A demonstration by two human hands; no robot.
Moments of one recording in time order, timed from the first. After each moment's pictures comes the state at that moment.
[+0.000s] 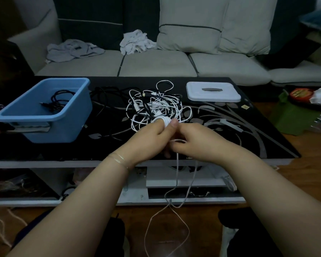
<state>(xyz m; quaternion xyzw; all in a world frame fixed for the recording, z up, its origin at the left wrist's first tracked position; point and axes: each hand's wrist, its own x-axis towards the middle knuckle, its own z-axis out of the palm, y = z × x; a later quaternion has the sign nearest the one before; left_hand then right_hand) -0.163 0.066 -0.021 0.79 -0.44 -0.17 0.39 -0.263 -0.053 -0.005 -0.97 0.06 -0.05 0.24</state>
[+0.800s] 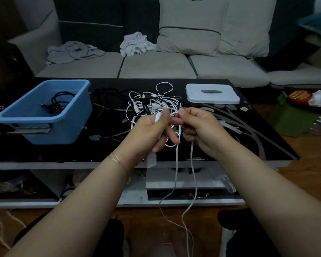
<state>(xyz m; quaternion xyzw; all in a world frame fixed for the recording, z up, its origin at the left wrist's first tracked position) -0.166 0.064 -0.015 0.58 -0.37 -0.32 0.65 -0.249 -0.065 -0.008 -0.64 0.15 -0.18 0.73</state>
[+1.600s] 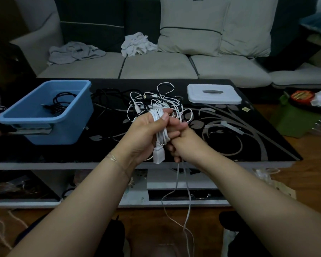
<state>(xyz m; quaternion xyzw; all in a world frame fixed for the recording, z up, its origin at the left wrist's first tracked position) -0.164 0.064 -0.013 0.44 -0.28 -0.38 0.76 -0.241 -0.033 -0.027 -0.78 0.19 -0.08 0.59</state>
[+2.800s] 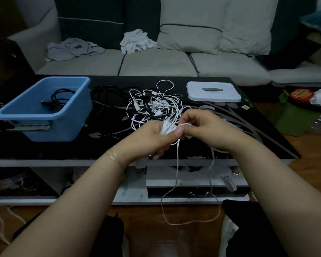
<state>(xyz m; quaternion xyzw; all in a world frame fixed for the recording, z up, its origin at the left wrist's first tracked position) -0.165 0.073 -0.013 0.68 -0.46 -0.32 0.48 -0.259 -0.083 -0.006 -0.85 0.07 -0.10 0.51</state>
